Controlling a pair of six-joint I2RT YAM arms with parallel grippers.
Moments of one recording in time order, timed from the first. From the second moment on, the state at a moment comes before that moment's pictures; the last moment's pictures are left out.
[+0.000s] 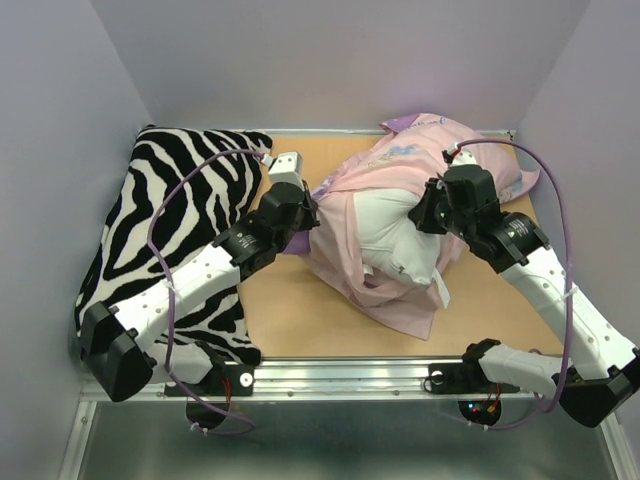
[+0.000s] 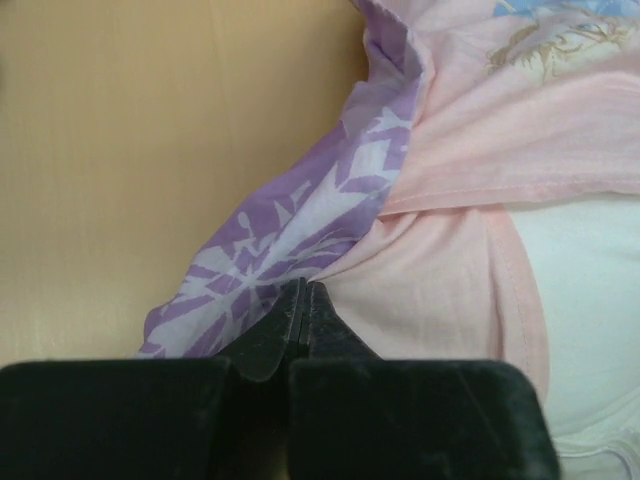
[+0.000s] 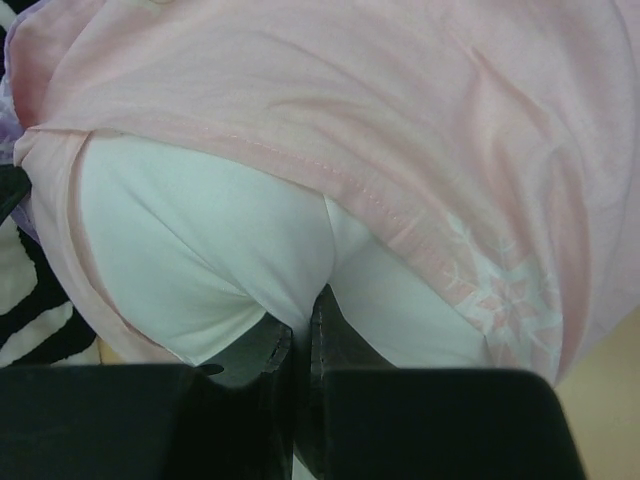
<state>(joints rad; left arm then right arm) -0.80 1.25 1.08 -0.22 -0.39 -0.55 0.53 1.10 1.27 -0.75 0.20 0.51</state>
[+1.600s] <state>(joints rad) -0.76 1.04 0.88 -0.03 -0.22 -0.74 0.53 1.07 1.50 -0.88 0.28 0.52</state>
